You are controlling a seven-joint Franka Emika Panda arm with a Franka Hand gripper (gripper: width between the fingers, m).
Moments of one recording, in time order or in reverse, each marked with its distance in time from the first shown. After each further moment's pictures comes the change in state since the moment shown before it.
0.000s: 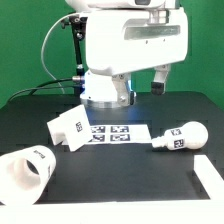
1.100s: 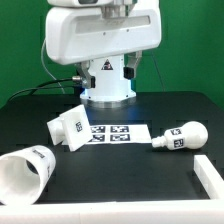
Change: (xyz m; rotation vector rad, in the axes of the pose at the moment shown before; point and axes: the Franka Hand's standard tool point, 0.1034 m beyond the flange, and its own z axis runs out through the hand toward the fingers) arm -0.073 -0.019 -0.011 0.071 -0.039 0.223
